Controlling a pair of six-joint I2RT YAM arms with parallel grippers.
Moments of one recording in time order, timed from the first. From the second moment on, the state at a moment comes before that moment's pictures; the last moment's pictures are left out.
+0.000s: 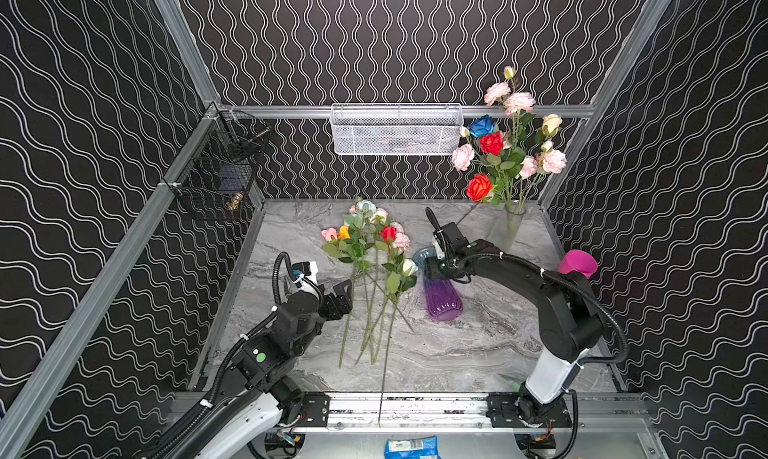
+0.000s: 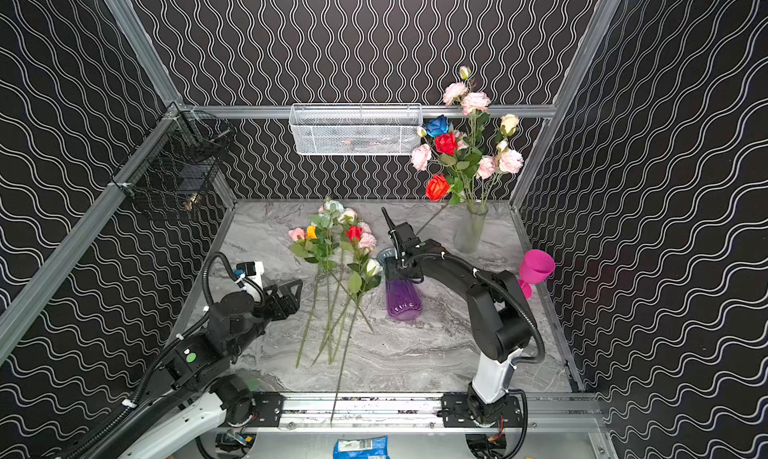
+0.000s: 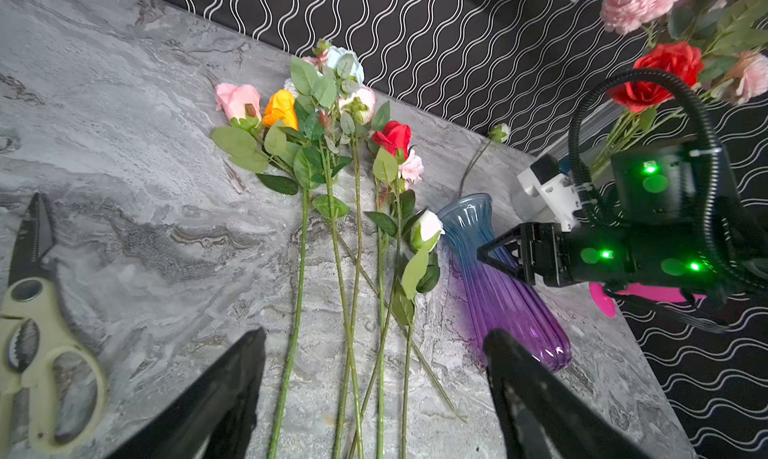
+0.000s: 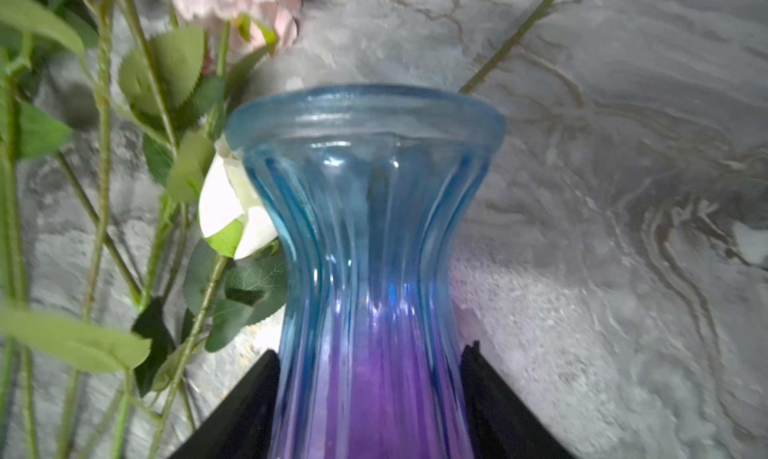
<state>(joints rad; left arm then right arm) -0.70 0.58 0.60 -0.42 -0.35 -0.66 0.54 1.77 1.25 -0.61 0.03 0.33</state>
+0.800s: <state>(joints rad) -0.69 1.33 0.74 0.09 0.02 -0.54 0.61 1.25 1.05 -0.87 0.36 0.58</state>
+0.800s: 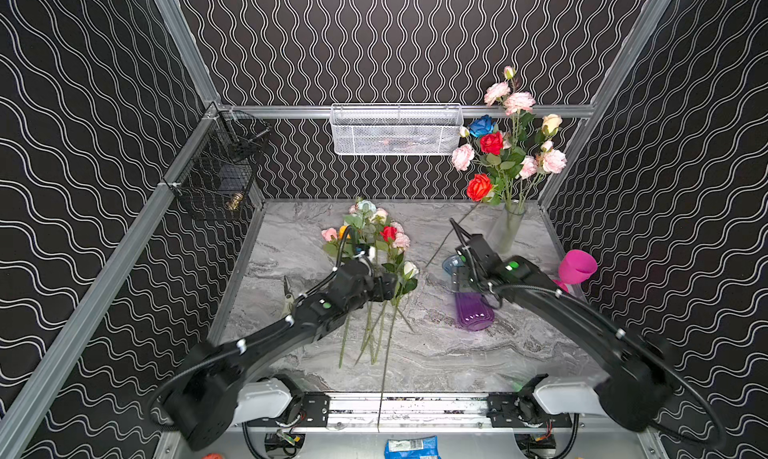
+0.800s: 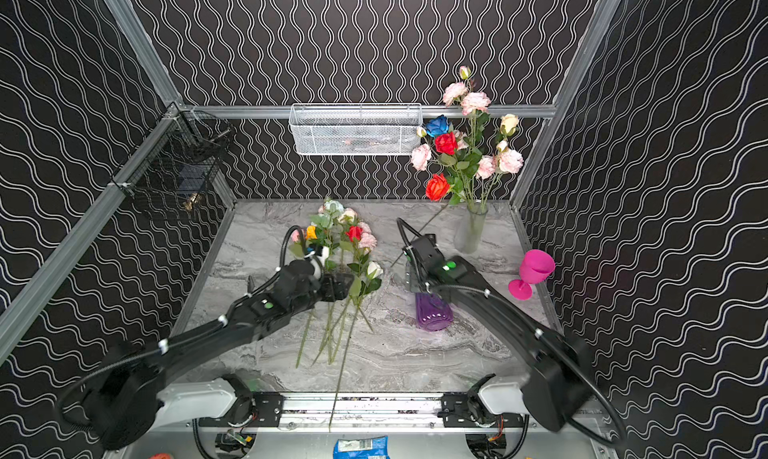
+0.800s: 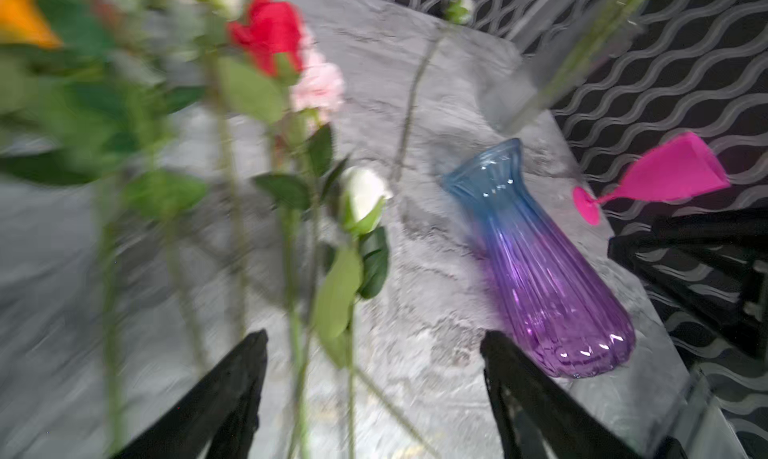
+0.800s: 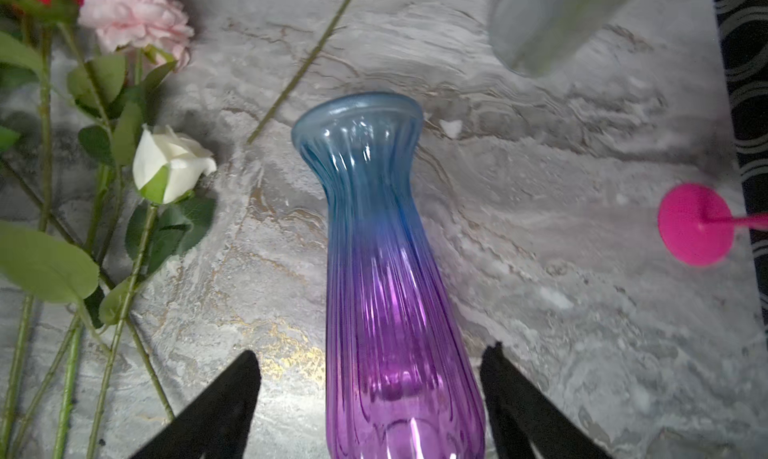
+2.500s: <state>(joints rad) -0.58 1.84 1.10 0.14 0.52 -0.21 0.66 1.44 0.90 -0.58 0.09 0.29</state>
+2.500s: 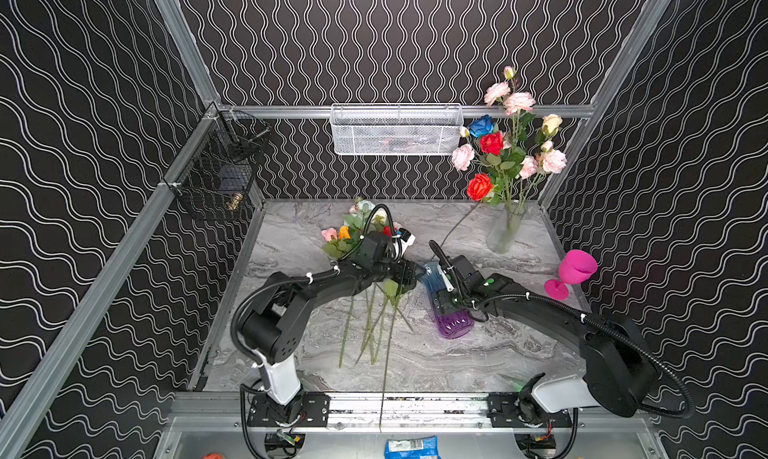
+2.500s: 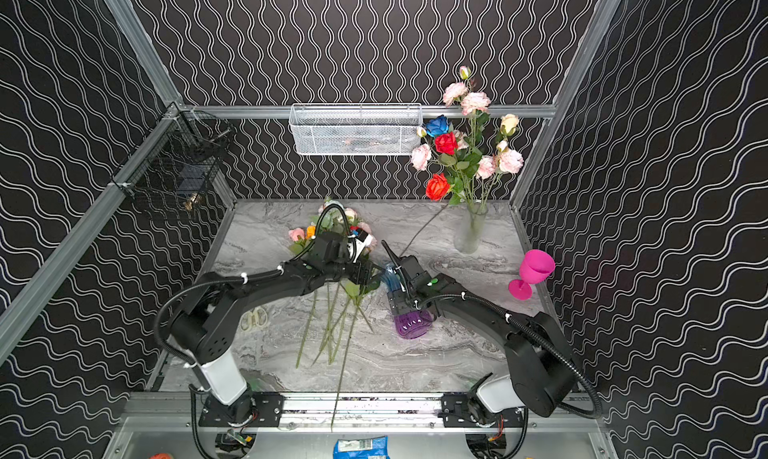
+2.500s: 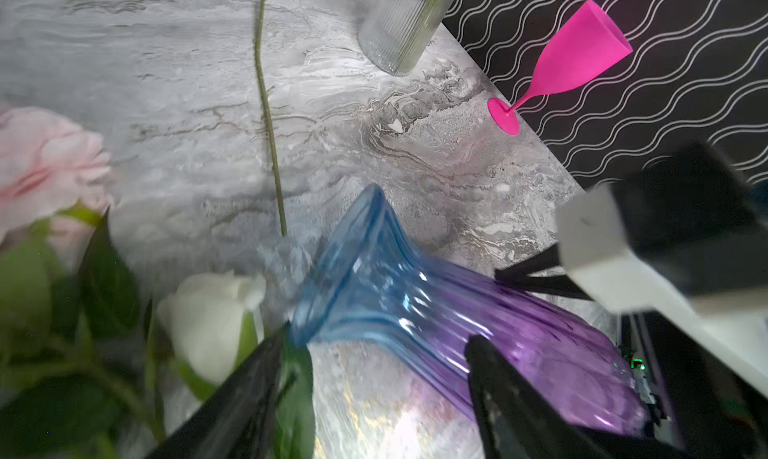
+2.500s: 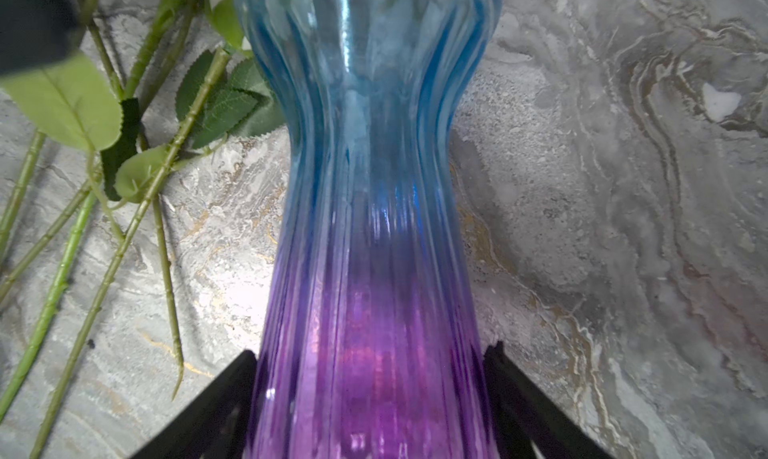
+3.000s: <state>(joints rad) -0.54 2.10 1.33 0.06 0.85 -0.10 0.66 1.47 0.90 -0.53 0.09 0.29</state>
